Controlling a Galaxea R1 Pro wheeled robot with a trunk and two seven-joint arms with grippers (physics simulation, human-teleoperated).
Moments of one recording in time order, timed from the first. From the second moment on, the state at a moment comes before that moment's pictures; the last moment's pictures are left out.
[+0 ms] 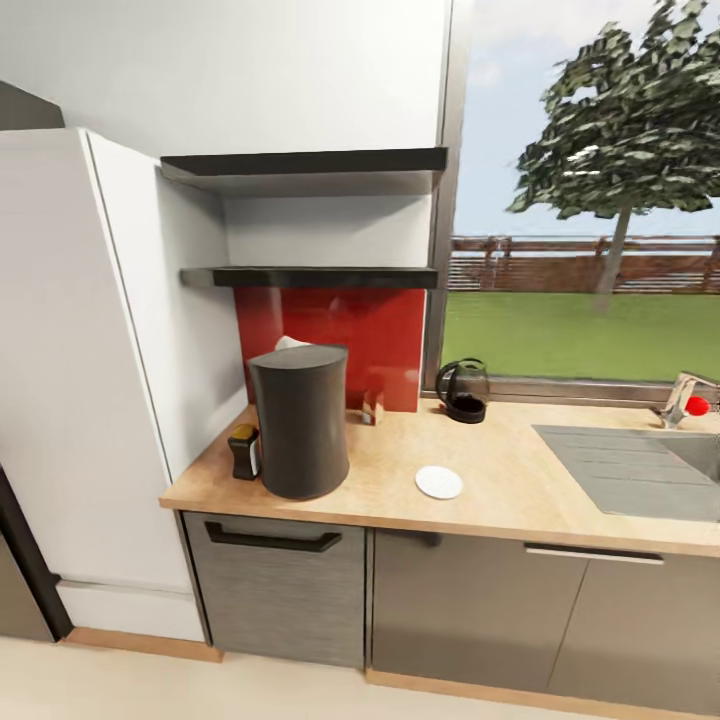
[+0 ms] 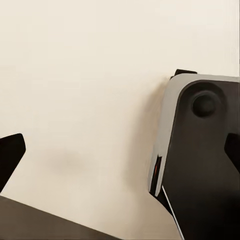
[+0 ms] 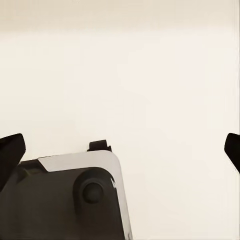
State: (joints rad) left arm 0.09 0.08 0.71 -0.20 -0.55 -0.14 -0.03; right arm -0.15 -0.06 -0.27 -0.08 0.13 -0.14 -0.04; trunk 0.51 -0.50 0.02
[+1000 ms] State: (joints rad) left arm 0.09 0.08 0.71 -0.20 -0.55 -0.14 -0.03; right arm -0.15 -0.07 -0.27 -0.08 0.13 -0.14 -0.04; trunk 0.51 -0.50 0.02
